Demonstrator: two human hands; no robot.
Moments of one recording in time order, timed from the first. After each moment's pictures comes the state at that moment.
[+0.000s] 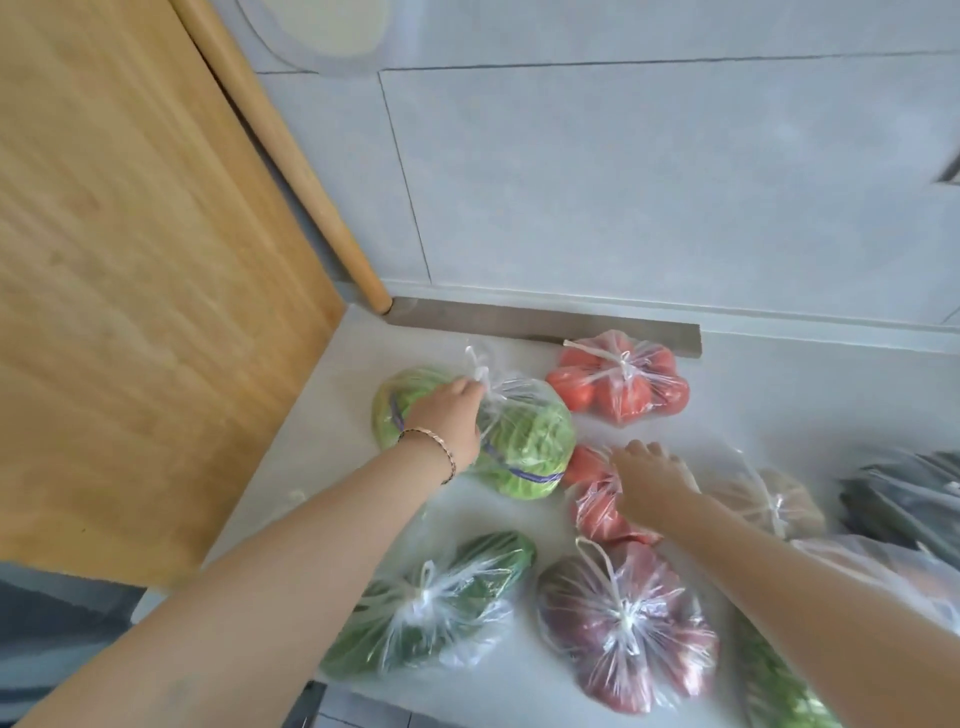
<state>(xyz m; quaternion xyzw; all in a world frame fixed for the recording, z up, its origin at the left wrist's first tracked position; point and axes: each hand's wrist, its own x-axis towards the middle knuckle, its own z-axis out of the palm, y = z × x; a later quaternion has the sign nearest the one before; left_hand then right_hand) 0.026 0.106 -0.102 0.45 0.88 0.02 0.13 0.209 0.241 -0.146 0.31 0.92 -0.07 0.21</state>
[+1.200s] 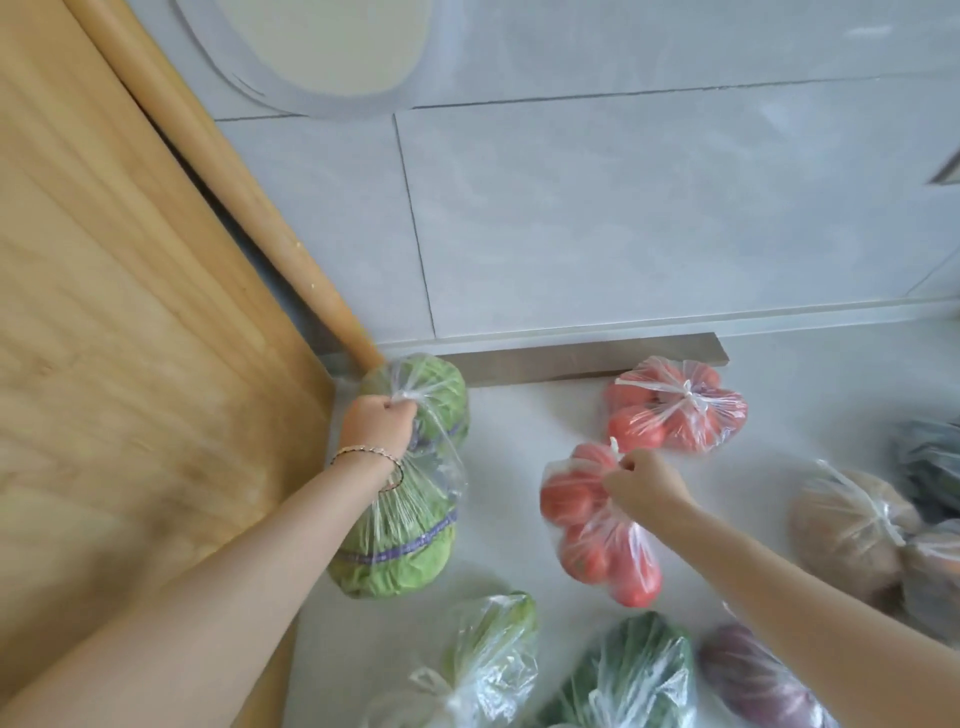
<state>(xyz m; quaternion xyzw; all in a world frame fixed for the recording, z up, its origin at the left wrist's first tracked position) -0.189 0.090 -0.089 0.23 0.87 0.37 0.24 0.044 0.181 -0.114 0.62 0.68 -0.40 -0.01</state>
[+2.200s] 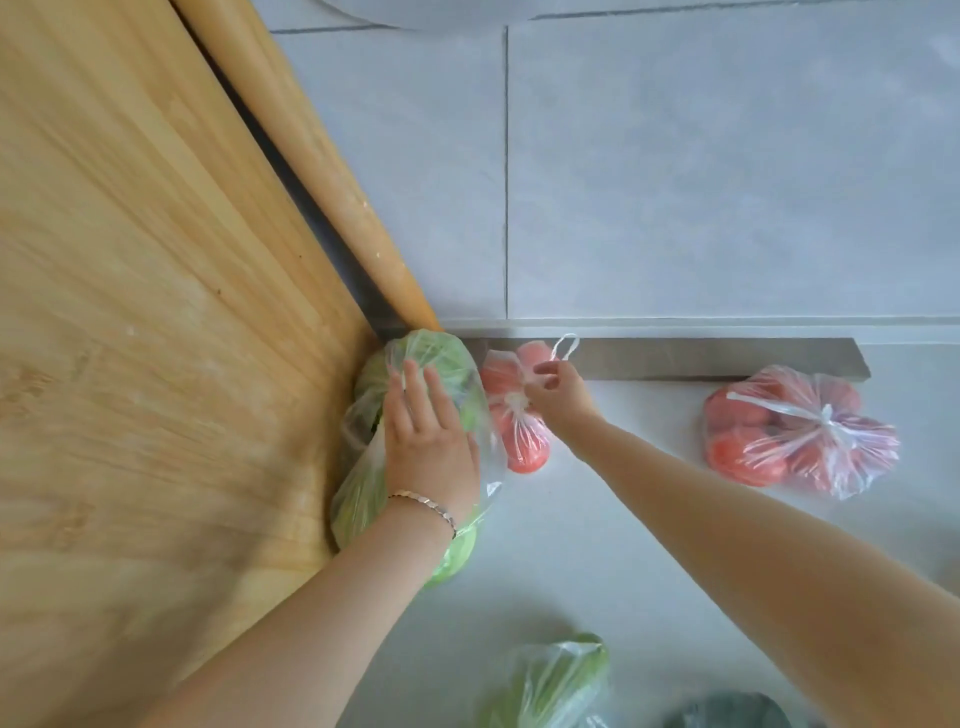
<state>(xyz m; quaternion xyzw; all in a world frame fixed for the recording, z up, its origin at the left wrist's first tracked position) -0.218 0.079 -0.148 0.41 0.91 -0.03 -0.01 -0.151 0.218 -0.172 0.49 0.64 -0.58 -0.11</state>
